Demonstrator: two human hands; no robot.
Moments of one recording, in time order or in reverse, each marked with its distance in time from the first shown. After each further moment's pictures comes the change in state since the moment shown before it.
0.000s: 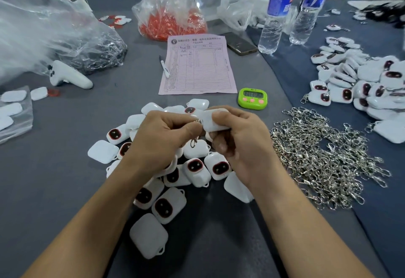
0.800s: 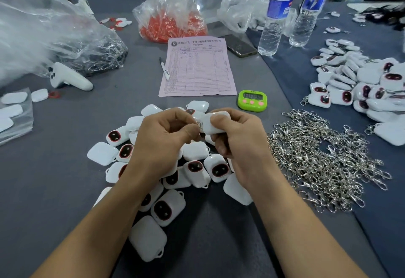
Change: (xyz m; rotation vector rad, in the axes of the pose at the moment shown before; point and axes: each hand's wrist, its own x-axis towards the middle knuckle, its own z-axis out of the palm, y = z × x) left_hand -0.001 -0.008 0.011 -0.140 0.104 -0.011; right_hand 0.001 0.003 0.003 -0.150 0.157 -0.054
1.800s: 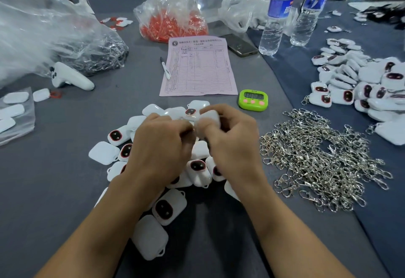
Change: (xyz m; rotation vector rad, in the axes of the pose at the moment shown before) left_hand -0.004 0.003 -0.004 0.861 0.065 0.351; right_hand -0.011 0.011 0.015 -0.339 0.090 -0.349
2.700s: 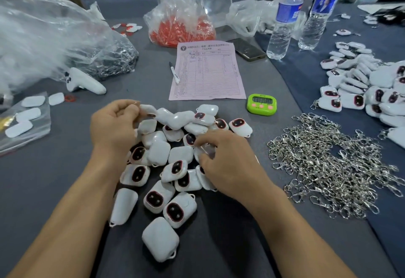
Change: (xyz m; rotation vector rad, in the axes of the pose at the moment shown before) left_hand 0.018 -0.093 -0.013 -0.793 0.356 -0.782; right_hand -0.008 0.001 0.001 -0.574 -0.367 -0.094
